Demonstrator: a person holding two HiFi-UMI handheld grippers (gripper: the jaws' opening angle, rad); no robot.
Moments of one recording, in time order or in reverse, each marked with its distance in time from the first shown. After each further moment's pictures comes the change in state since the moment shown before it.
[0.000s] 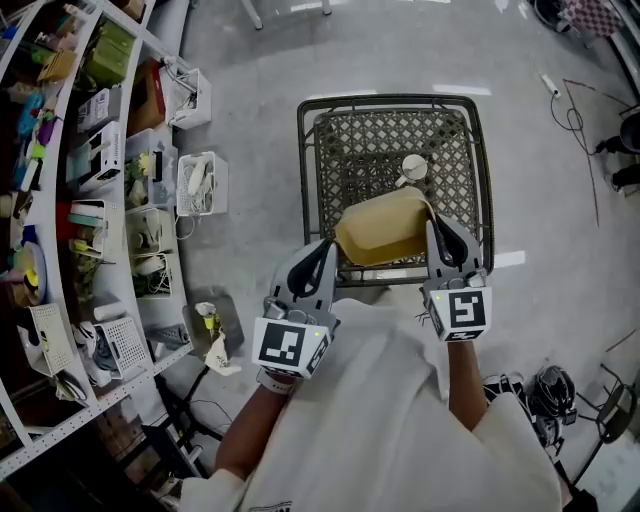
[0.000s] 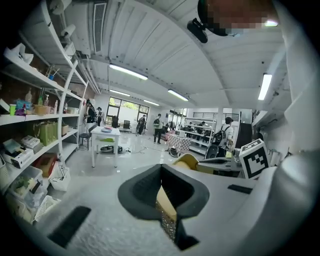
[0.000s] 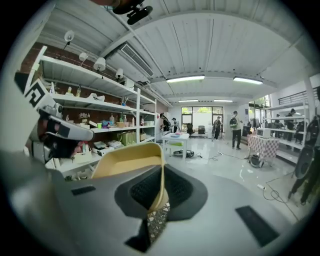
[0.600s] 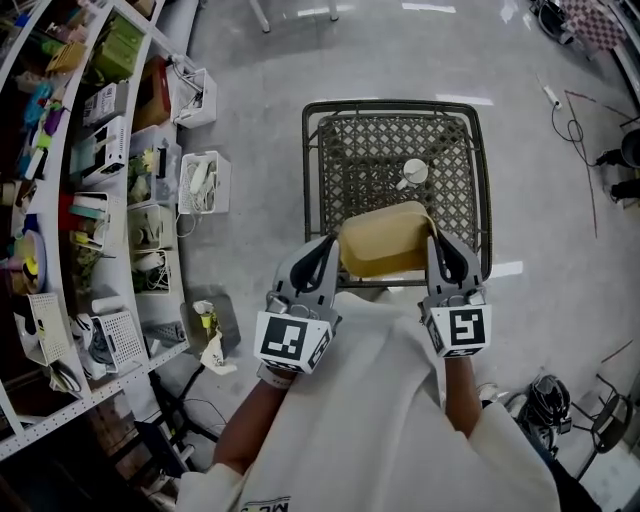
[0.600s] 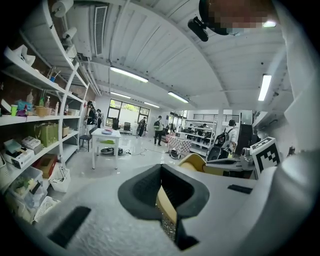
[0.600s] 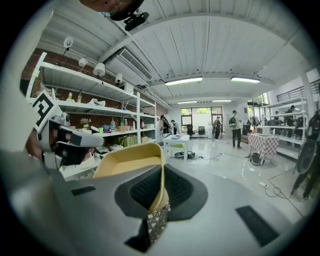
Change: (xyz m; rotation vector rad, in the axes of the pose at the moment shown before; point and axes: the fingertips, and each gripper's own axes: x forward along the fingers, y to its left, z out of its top) left arm -0.001 -0.004 0.007 0.002 -0.026 0.009; right arm -0.028 0.008 0.005 0.039 -0.018 -0.002
